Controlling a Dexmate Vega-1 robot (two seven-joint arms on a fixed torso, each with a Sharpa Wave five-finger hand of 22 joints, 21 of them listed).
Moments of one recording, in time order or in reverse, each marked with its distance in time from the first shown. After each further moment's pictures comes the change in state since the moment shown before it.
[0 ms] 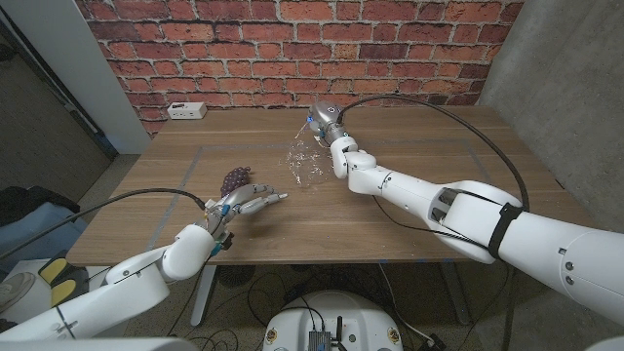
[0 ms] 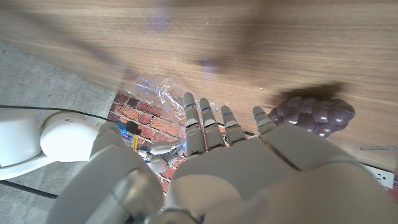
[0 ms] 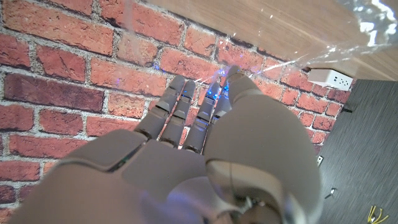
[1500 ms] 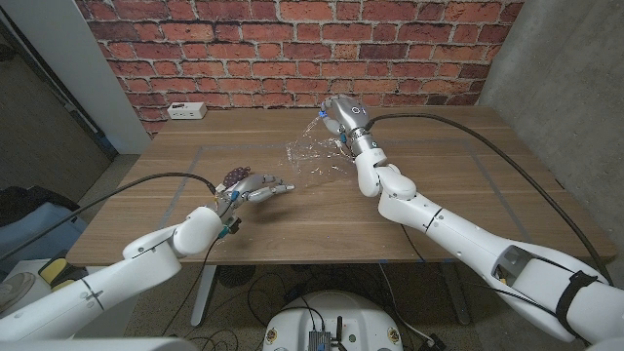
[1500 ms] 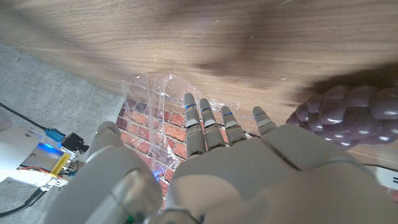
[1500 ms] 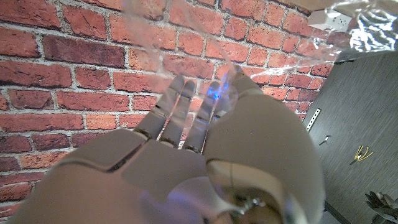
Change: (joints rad) left arm -0.196 -0.036 0.106 0.116 0.016 -0.058 -0.106; left_hand 0.006 -0.014 0.014 -0.008 0.004 -0.008 0.005 0.023 0.000 -0.005 0.005 0.005 0.000 -0.005 0.005 0.007 0.000 -0.011 0.000 0.018 0.000; right arm -0.362 -0.354 0.243 -0.779 -0.195 -0.050 0.066; right_hand -0.012 -0.012 0.008 0.000 0.000 0.032 0.008 0.003 0.007 0.000 0.000 0.010 -0.004 -0.005 0.005 0.008 -0.005 0.000 0.000 -0.008 0.000
